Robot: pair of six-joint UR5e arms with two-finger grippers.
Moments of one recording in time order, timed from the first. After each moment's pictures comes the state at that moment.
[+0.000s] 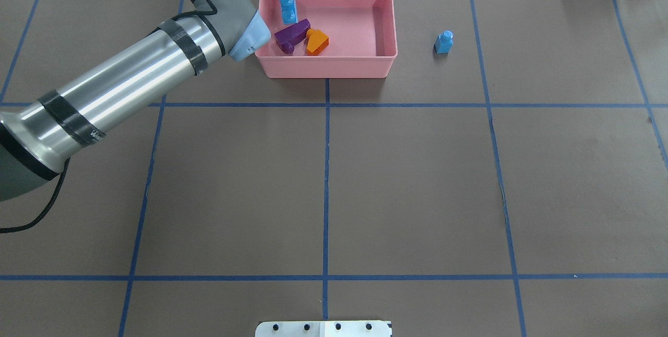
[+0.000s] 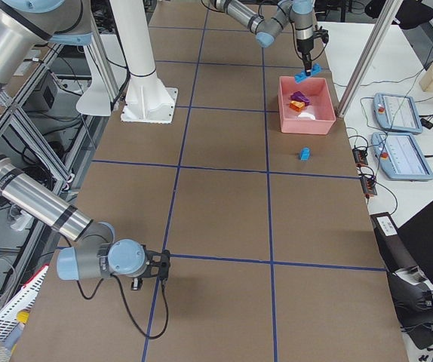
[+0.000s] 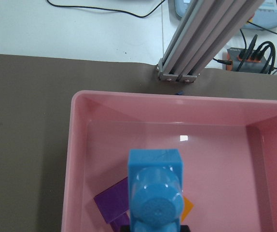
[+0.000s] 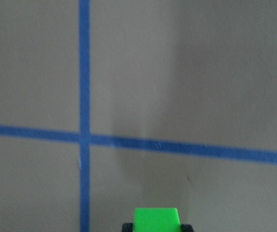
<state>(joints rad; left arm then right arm) -0.90 -2.71 -0.88 -2.06 -1.98 -1.04 1.38 -2.12 1.55 -0.88 2.53 0.20</state>
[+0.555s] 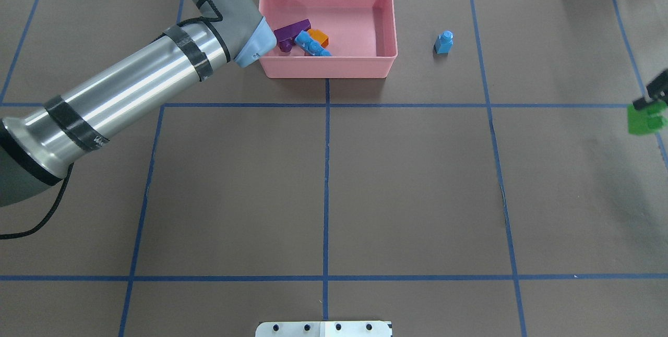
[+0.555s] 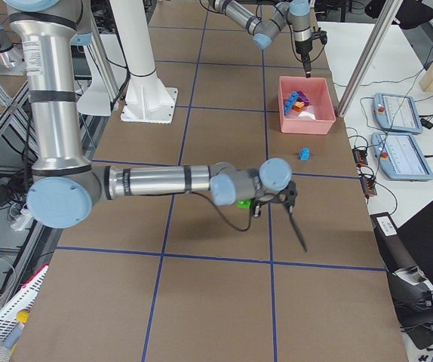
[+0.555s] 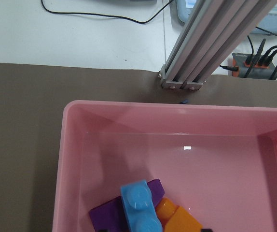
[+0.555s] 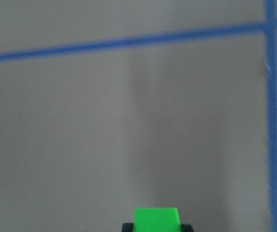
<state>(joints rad) -0.89 -2.70 -0.93 -2.05 -1.95 -1.04 1.35 -1.35 1.54 -1.52 2.61 0.42</state>
